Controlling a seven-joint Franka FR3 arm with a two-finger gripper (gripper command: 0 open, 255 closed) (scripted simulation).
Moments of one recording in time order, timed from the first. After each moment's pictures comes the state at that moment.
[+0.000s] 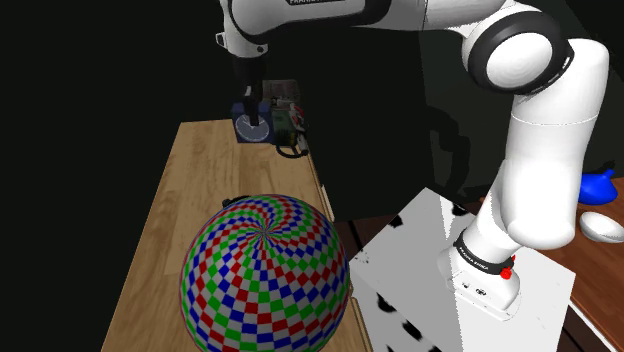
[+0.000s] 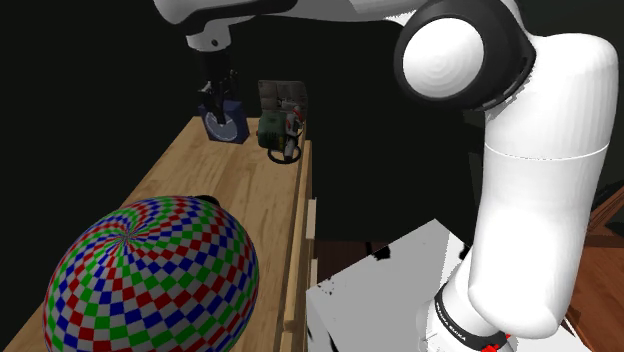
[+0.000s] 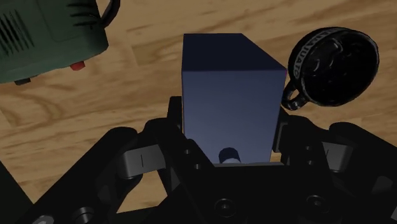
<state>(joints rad) 0.35 0.36 0.11 -1.36 -0.04 1.72 -0.35</state>
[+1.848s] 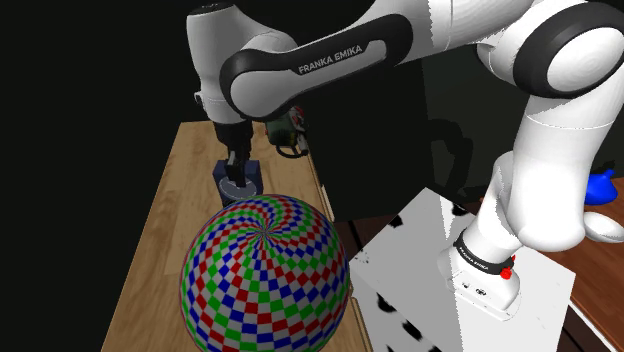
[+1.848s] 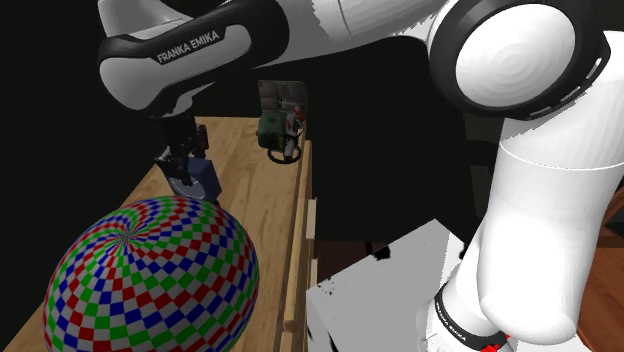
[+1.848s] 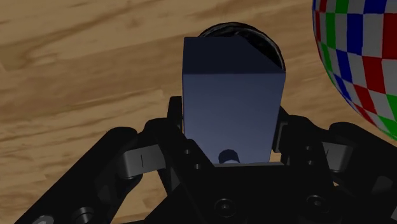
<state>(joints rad) 0.51 0.27 0.20 -1.66 -0.06 1.94 -0.09</state>
